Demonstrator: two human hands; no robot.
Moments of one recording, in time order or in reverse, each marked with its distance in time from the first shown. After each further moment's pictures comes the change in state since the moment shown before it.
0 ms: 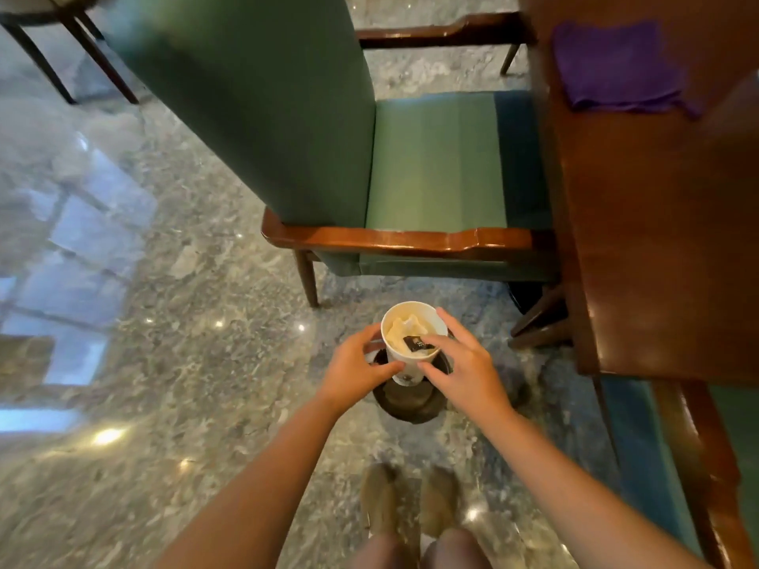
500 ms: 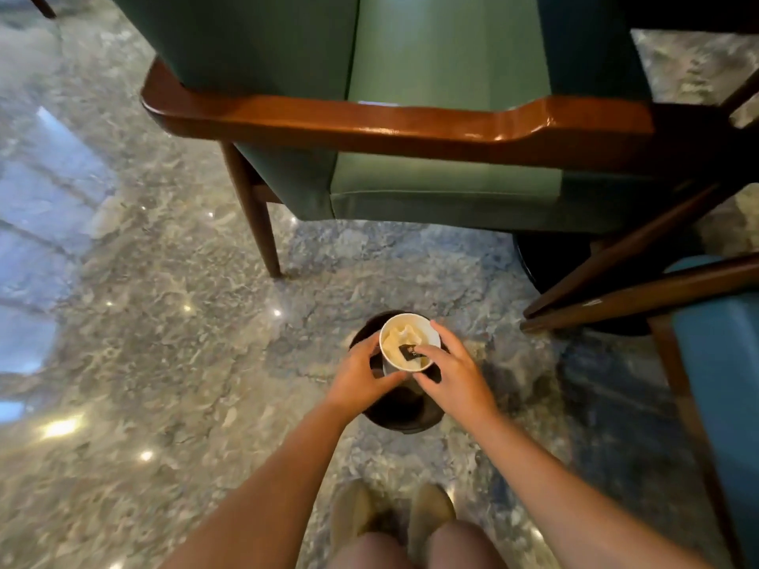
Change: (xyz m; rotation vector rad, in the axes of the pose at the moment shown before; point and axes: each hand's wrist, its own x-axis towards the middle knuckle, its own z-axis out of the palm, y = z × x) left_hand 0.101 -0.214 0.107 0.007 -0.069 -0.050; right_hand 0.045 0.197 0.179 -0.146 -0.085 0.048
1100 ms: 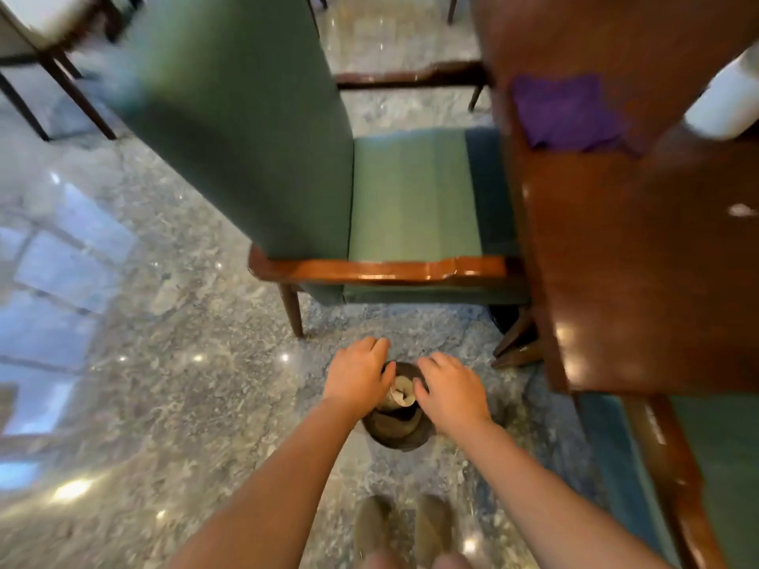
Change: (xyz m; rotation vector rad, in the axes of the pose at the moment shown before) left_hand -0.099 0.248 -0.100 0.849 0.089 0.279; right_hand -0.060 -0.175 -0.205 -0.350 0.049 -0.028
